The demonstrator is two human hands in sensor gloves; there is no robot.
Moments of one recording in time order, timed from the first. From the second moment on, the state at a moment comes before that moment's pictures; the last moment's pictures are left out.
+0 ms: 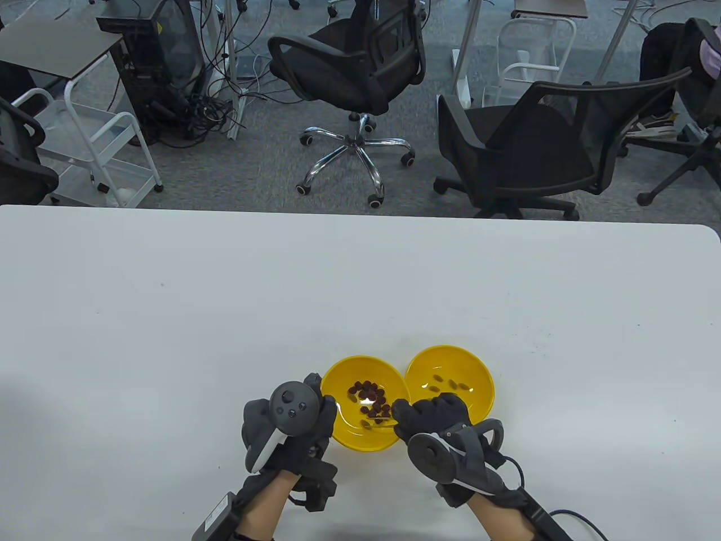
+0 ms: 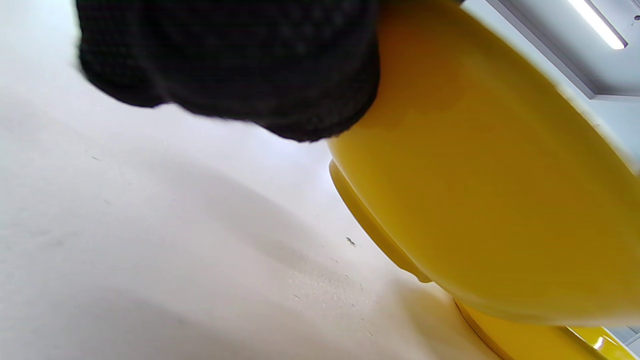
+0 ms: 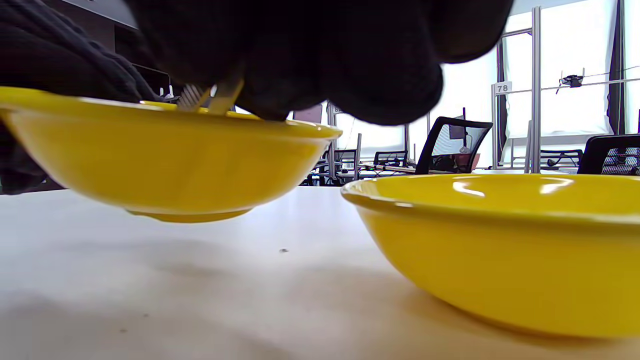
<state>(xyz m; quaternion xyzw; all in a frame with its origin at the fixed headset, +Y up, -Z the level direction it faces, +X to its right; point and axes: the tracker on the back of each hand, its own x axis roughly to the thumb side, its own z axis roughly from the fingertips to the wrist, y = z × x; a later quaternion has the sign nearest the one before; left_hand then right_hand) -0.128 -0.726 -0.261 -0.05 -0.02 0.29 0.96 0.105 -0.710 -0.233 0.21 -0.13 0.97 0.07</state>
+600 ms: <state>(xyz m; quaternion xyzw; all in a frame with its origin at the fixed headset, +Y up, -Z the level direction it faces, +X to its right) -0.128 -0.726 -0.261 -0.05 -0.02 0.29 0.96 0.105 -0.707 -0.233 0.20 -0.14 0.97 0.07</state>
